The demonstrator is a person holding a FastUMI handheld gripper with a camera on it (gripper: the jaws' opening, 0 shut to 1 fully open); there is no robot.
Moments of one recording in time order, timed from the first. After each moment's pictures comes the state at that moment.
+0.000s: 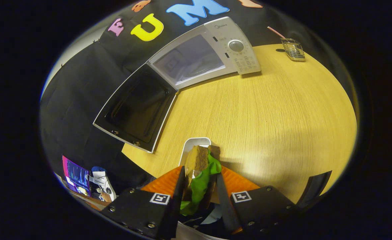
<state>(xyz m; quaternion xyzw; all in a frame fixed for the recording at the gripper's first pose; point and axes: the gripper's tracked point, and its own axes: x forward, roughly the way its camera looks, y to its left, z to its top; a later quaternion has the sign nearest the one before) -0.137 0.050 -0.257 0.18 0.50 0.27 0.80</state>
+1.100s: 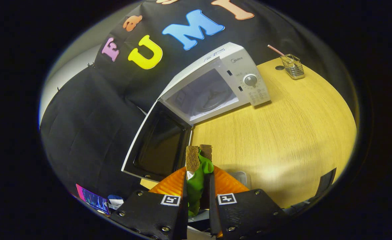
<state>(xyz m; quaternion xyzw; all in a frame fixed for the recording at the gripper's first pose) -0.072 0.114 -0.149 0.28 0.40 0.22 0.84</state>
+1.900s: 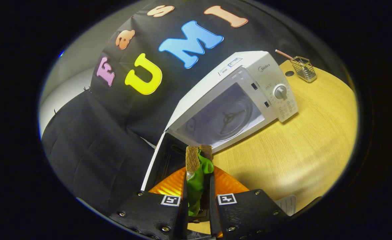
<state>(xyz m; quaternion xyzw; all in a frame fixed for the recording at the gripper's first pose) 0.029 0.201 -0.140 0.36 0.31 0.17 0.87</state>
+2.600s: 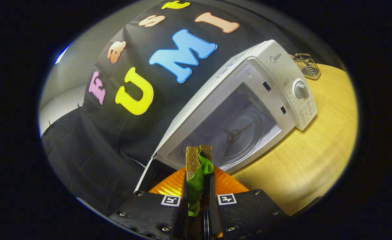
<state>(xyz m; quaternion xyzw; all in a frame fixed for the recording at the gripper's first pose) 0.138 0.229 -0.176 0.40 0.22 0.11 0.88</state>
